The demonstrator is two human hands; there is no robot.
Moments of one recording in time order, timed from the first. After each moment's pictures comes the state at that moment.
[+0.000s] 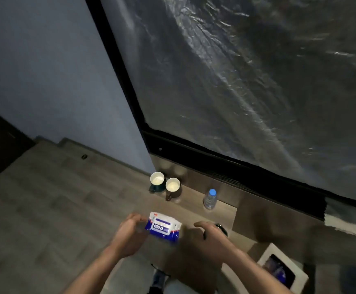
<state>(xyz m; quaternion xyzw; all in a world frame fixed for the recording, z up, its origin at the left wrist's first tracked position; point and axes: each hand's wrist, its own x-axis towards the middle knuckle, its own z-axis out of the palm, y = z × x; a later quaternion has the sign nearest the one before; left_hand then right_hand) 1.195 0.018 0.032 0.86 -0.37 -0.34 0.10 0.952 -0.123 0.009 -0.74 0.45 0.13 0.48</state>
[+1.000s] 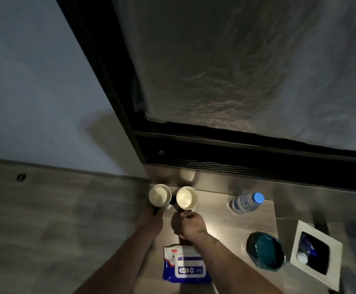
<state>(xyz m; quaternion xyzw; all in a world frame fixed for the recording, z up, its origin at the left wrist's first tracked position) 1.369 -0.162 -0.253 0.82 -0.31 -0.45 0.14 1.219 -0.185 -0.261 -0.31 0.71 -0.05 0.63</state>
